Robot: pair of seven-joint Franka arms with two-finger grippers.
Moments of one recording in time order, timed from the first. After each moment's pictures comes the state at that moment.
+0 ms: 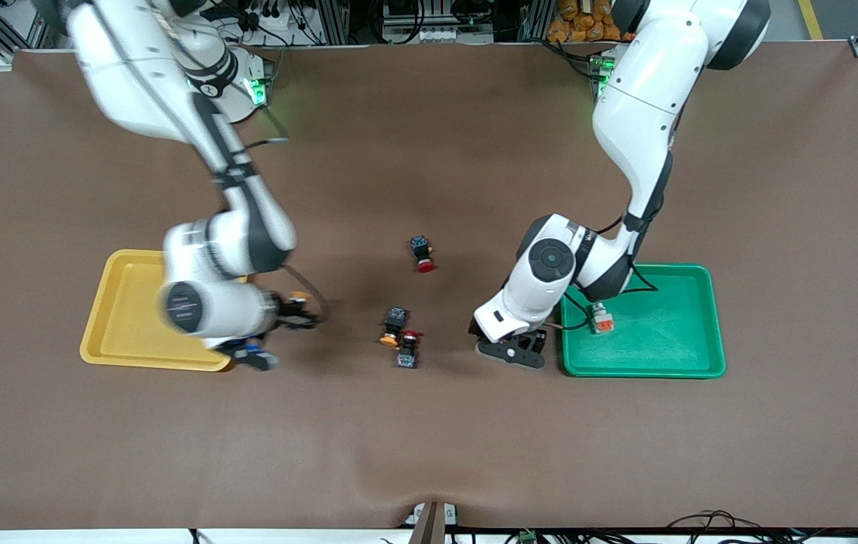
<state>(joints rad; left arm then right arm) -0.51 0.83 -0.05 -1.55 0.03 2.61 -0.30 0.29 0.61 -0.08 -1.56 0.25 1.94 0.41</state>
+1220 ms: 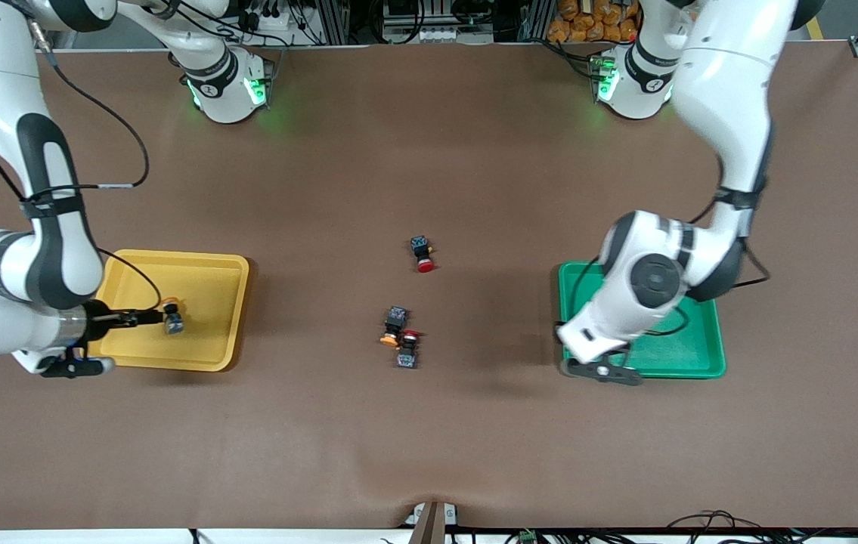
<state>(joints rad) -0.29 0.63 -0.03 -1.57 0.03 2.23 -0.12 -0.06 0.62 -0.04 -1.54 0.15 1.87 -0.22</state>
